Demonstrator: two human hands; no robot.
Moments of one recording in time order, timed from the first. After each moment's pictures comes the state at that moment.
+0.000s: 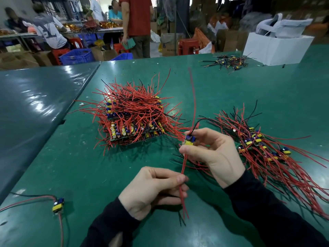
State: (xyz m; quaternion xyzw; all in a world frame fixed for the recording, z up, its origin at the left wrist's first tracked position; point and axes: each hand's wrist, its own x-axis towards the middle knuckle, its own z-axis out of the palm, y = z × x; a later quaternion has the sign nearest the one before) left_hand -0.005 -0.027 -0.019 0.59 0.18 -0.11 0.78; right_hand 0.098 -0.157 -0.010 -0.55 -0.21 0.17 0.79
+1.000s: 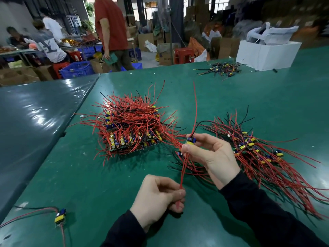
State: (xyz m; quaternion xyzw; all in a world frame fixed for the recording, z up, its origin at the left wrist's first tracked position) left_hand 0.000 -0.044 -0.037 0.67 0.18 0.00 0.72; right_hand 0.106 -0.159 -0.011 -0.52 -0.14 0.15 0.83
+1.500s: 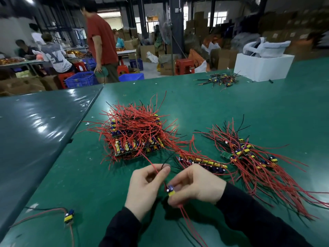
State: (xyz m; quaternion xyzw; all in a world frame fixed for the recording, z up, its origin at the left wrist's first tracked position) left_hand 0.002 -0.025 -0.026 0.76 0.13 0.23 0.60; right_hand 0.079 -0.163 -0.011 -0.64 -0.28 0.43 0.57
